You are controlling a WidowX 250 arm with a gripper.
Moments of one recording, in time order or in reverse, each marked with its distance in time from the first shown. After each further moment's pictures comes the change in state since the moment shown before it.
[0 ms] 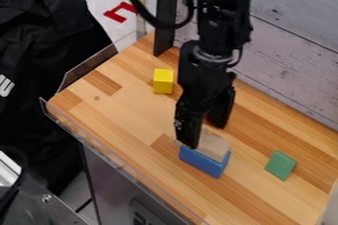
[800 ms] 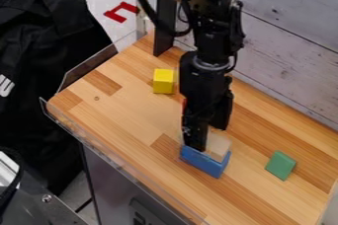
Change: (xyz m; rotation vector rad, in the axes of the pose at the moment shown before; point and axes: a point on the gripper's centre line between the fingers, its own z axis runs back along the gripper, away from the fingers) arm 0.002 -0.020 -0.022 -0.005 0.056 0.104
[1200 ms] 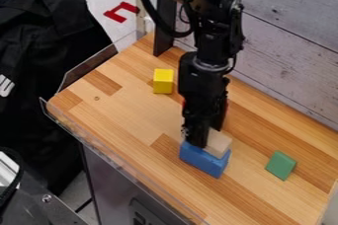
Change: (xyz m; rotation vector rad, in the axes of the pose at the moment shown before) arm 0.002 0.002 -0.001 0.019 -0.037 0.002
